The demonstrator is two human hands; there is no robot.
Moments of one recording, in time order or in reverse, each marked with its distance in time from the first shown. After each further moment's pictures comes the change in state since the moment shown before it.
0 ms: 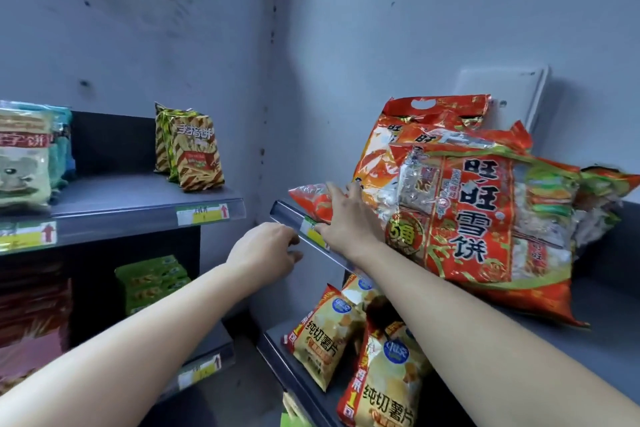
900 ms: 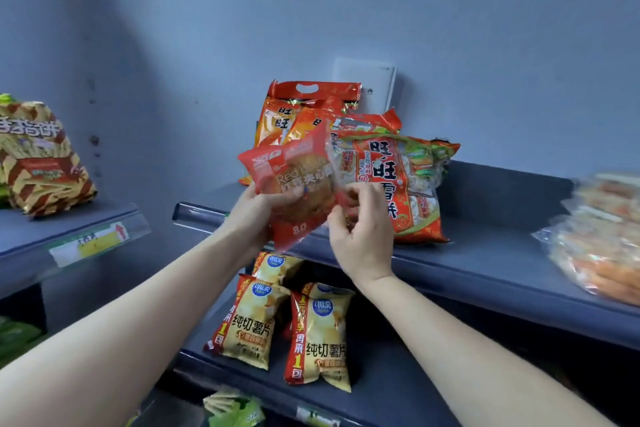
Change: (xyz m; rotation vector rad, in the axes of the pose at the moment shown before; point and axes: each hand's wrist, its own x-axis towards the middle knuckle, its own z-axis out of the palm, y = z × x) left_hand 0.028 0.024 -0.031 -1.846 -0.497 0.053; right_hand -0.098 -0.024 -0.038 0.087 0.766 0.204
